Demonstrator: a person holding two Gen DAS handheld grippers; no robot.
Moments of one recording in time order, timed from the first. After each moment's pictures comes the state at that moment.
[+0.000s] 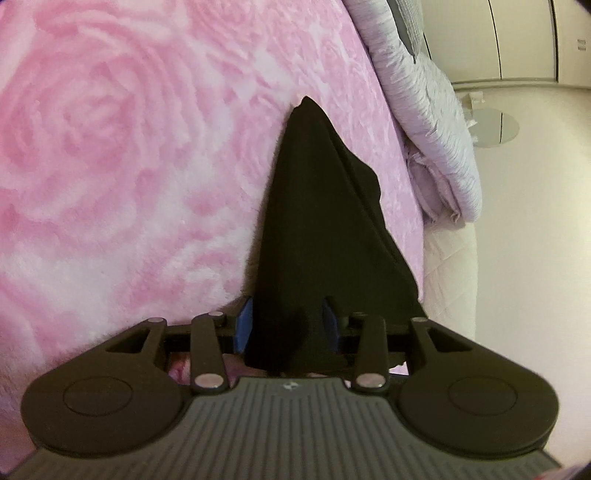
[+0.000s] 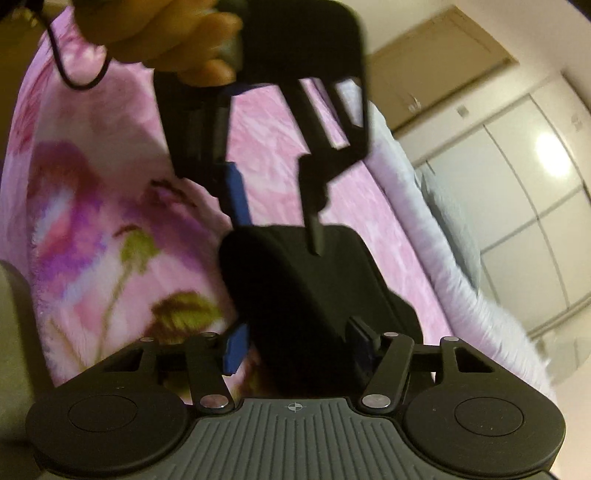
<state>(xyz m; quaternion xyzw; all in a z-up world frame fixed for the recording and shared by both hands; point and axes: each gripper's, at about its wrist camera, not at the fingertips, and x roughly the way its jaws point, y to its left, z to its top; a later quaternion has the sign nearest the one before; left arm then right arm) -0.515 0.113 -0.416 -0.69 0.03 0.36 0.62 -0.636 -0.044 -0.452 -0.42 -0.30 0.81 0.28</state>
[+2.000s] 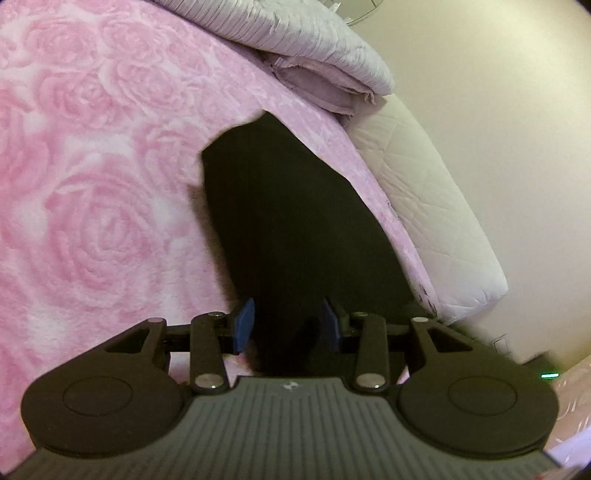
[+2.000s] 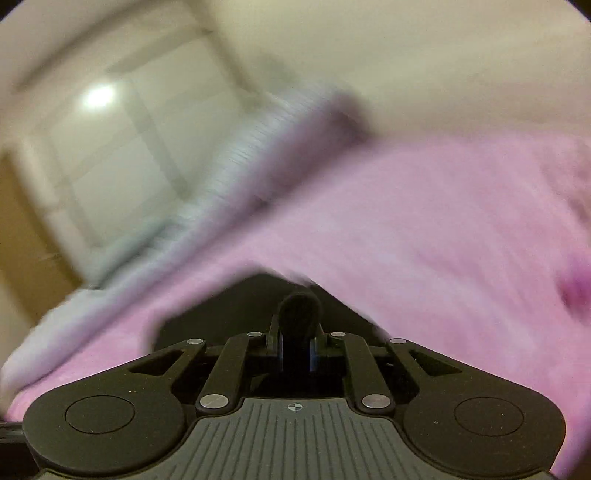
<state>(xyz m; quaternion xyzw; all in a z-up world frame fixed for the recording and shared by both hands) -0.297 0.179 -0.379 -0.50 0.15 0.27 0.81 -0.311 0.128 -0.385 0.01 0.38 0.67 0.64</state>
